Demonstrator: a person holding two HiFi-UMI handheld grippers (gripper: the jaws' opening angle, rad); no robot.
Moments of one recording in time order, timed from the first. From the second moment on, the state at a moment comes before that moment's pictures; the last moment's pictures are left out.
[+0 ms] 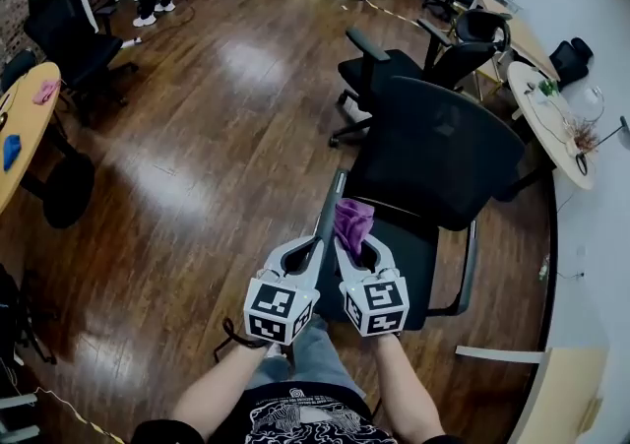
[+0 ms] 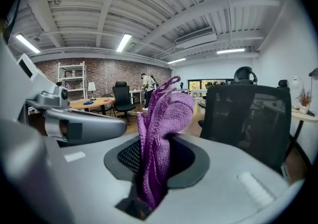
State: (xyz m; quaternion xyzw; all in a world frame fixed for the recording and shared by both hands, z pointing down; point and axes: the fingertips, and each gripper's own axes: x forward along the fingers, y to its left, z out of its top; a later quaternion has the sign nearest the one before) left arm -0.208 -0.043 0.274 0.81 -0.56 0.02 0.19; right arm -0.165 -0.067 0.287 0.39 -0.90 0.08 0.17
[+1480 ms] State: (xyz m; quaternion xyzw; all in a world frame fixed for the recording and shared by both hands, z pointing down) left arm -0.222 -0.240 0.422 0.75 -0.58 0.11 0.30; right arm -0.189 -0.302 0.501 0.34 -0.85 0.25 0.31
